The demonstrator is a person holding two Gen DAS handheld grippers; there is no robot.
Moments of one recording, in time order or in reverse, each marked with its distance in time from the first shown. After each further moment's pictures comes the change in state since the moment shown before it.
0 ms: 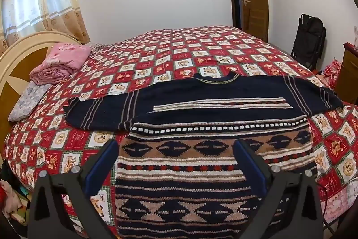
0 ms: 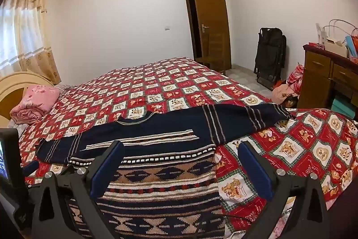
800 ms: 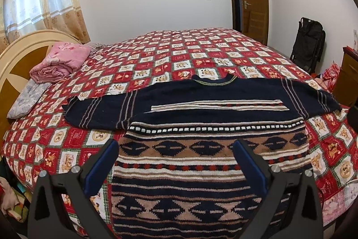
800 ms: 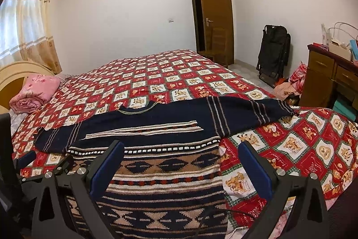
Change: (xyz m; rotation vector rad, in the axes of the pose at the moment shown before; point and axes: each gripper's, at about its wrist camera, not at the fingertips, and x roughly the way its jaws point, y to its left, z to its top) left arm -0.005 -0.006 -0.001 -0.016 -0.007 -0.006; right arm 0.010 0.012 -0.011 -0.040 0.047 0.003
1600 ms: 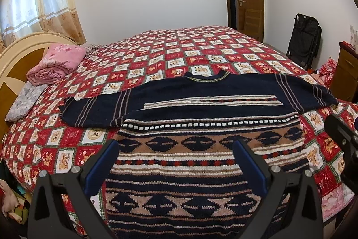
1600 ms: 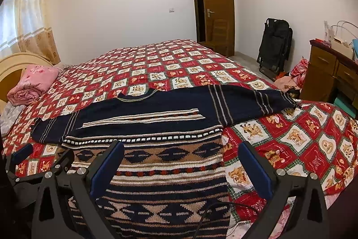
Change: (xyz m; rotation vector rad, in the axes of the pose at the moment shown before) left arm -0.003 -0.015 -0.006 0.036 -0.019 0.003; right arm 0.017 0.007 -0.012 -0.017 0.069 -0.009
